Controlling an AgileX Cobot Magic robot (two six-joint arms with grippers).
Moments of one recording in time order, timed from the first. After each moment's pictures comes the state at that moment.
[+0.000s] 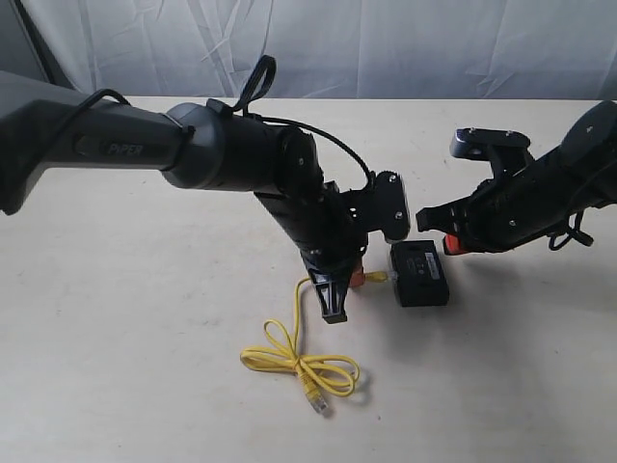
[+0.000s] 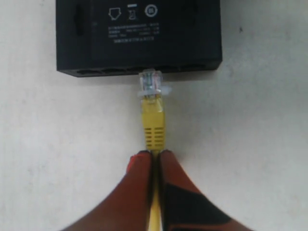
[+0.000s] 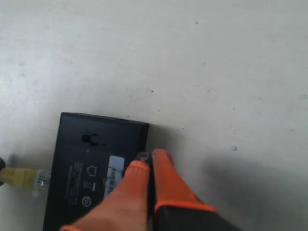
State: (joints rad) left arm -0.75 2.16 -1.43 -0.42 0.56 1.14; right arm 0.18 1.83 -0.88 0.69 0.40 -0.57
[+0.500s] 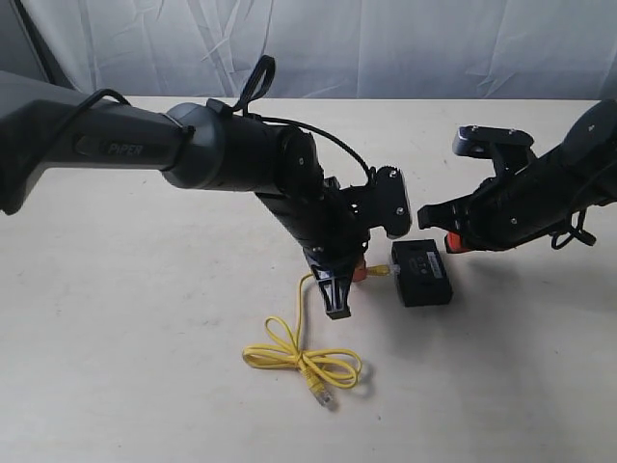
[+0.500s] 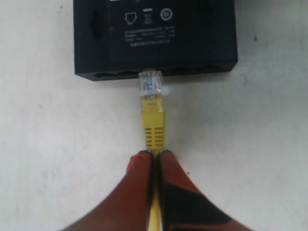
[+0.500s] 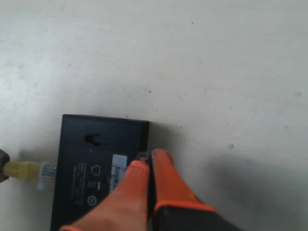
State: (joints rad) left arm -0.75 2.16 -1.43 -0.43 0.53 1.14; right arm 0.18 1.81 -0.88 0.67 0.40 -0.53
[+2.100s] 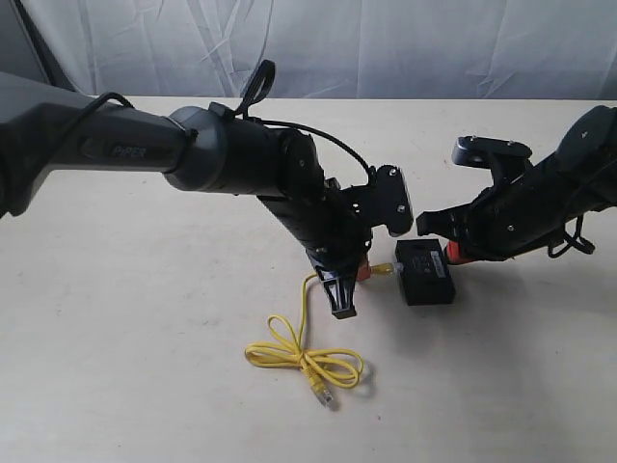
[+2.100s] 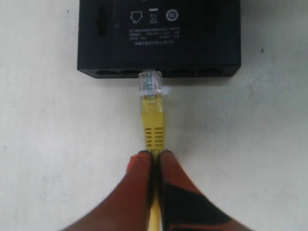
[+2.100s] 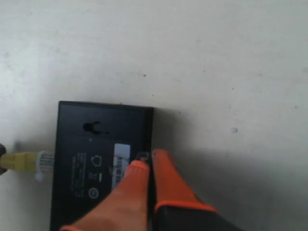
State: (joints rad) left arm -0.75 2.17 -1.43 -0.47 0.51 1.14; right arm 0.18 1.84 -0.88 0.65 0.42 -0.47
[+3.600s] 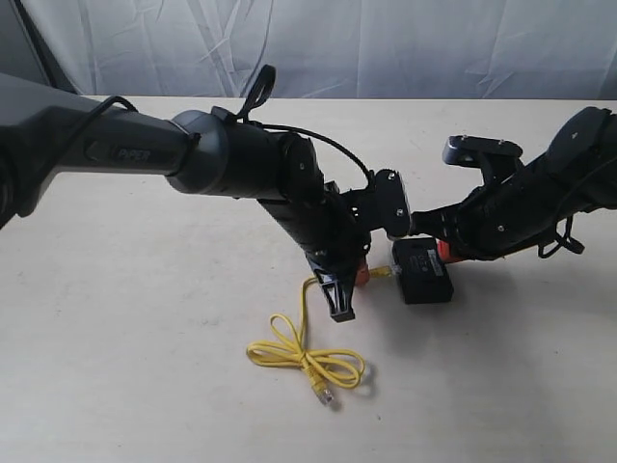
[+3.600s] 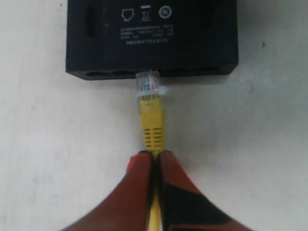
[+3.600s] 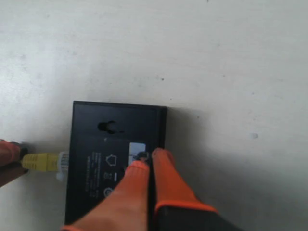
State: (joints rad) left arm -0.75 2.18 -1.43 -0.48 0.51 1.15; right arm 0.22 1.84 -0.88 0.68 0.42 -0.47
